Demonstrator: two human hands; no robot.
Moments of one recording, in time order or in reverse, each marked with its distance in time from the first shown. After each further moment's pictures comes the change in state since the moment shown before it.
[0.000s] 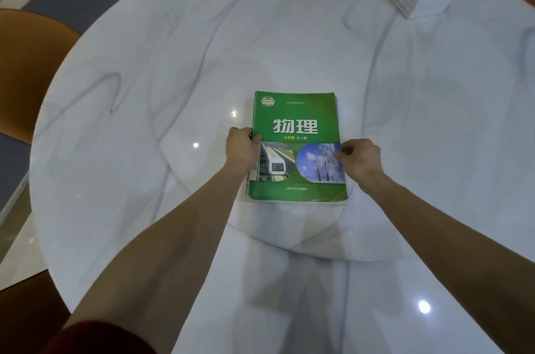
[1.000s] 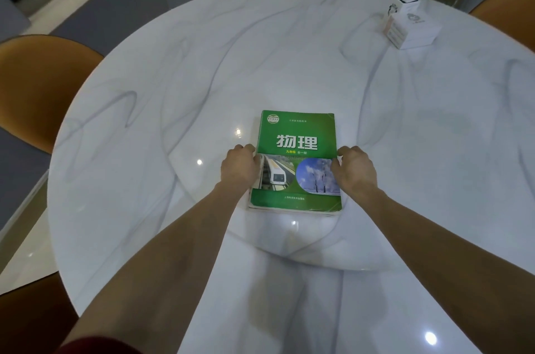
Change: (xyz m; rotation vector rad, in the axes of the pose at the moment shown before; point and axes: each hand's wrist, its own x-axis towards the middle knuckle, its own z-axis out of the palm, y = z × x) left_hand -0.025 0.003 -0.016 0.382 -0.003 0.101; right_hand -0.012 -0.017 -0.012 -0.348 0.060 -0.179
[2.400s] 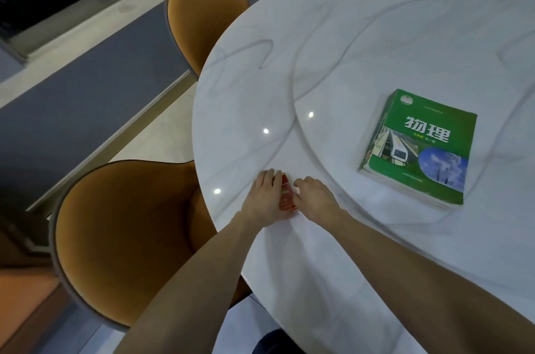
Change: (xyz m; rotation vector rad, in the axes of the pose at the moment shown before) left_hand -0.197 -0.193 0.017 0.073 -0.003 -0.020; right_hand -0.186 -0.167 0.148 -0.225 -0.518 -0.673
